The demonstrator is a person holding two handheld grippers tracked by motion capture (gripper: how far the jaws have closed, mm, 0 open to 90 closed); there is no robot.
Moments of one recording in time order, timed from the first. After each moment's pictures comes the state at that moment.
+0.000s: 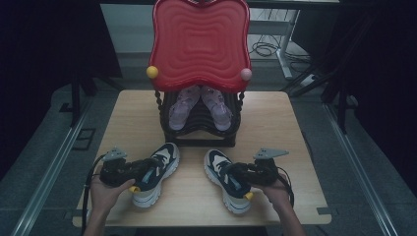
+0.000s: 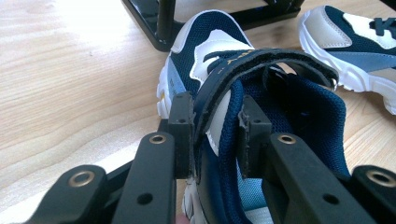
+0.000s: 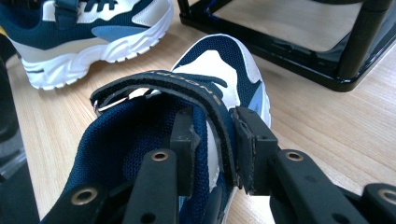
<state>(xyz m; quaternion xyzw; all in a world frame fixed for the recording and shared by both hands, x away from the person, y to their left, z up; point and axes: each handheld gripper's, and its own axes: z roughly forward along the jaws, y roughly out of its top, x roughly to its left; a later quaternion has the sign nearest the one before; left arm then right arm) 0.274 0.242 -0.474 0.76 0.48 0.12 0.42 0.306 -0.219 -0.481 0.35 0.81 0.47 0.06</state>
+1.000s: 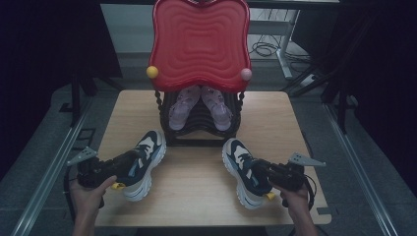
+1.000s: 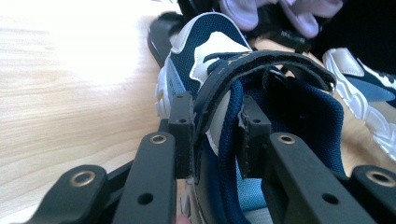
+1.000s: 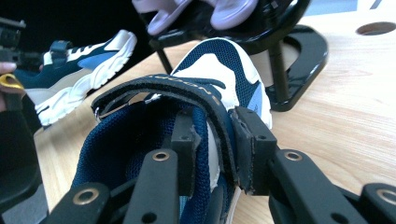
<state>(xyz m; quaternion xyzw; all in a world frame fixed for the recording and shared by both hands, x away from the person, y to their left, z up) 0.255 0.293 -0.458 0.67 0.52 0.13 0.52 0.287 -0.290 -0.483 0.40 0.70 0.59 0.07</state>
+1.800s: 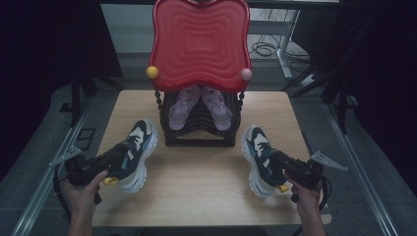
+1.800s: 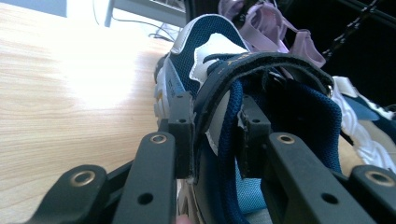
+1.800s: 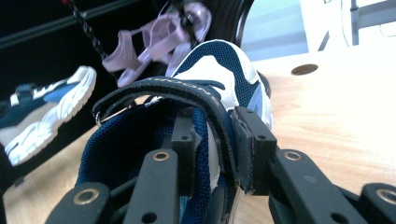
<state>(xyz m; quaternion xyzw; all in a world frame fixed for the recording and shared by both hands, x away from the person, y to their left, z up) 0.255 0.309 -0.453 0.61 0.53 0.14 0.57 0.289 -0.330 -0.479 0.44 0.62 0.63 0.13</state>
